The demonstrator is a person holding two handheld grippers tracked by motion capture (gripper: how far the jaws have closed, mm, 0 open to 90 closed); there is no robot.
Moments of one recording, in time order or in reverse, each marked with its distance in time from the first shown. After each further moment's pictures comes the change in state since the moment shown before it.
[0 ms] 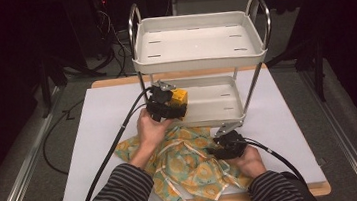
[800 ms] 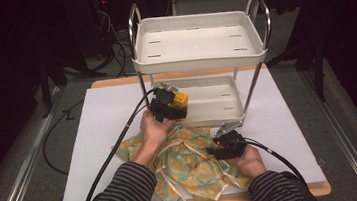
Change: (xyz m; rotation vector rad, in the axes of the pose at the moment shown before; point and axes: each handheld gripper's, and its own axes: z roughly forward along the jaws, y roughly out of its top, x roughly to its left) left arm 0.002 -0.008 0.025 0.083 0.008 -0.014; right arm 0.000 0.000 0.000 0.000 0.001 0.003
